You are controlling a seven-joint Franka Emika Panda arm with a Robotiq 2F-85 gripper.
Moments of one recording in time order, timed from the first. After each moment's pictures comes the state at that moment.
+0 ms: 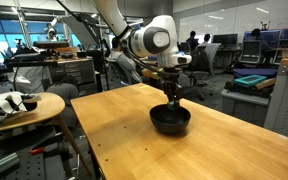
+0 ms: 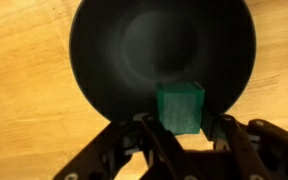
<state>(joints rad) 0.09 0.52 -0.14 -1.94 -0.11 2.55 0.31</state>
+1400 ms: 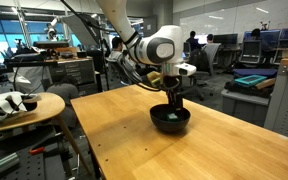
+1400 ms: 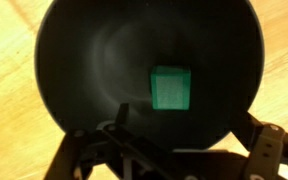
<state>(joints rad) 0.07 0.61 -0.13 -1.87 0.05 2.54 0.44</state>
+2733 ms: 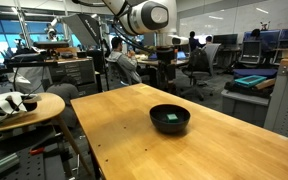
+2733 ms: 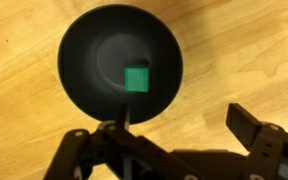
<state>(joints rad) 0.10 0.42 -0.10 -1.86 0.01 2.30 0.45</state>
